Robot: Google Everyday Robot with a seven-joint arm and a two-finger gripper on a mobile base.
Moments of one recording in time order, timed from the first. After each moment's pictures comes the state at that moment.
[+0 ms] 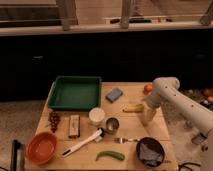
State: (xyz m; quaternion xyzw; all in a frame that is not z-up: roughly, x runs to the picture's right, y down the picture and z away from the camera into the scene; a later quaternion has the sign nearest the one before) arm 0.271 0.147 0.894 -0.31 -0.10 -0.01 0.95
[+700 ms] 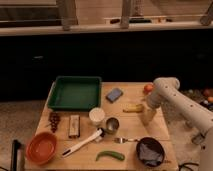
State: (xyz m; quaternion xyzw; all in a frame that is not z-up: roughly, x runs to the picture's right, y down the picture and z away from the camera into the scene) arm 0.276 0.150 0.899 -0.31 -0.10 -0.01 0.94
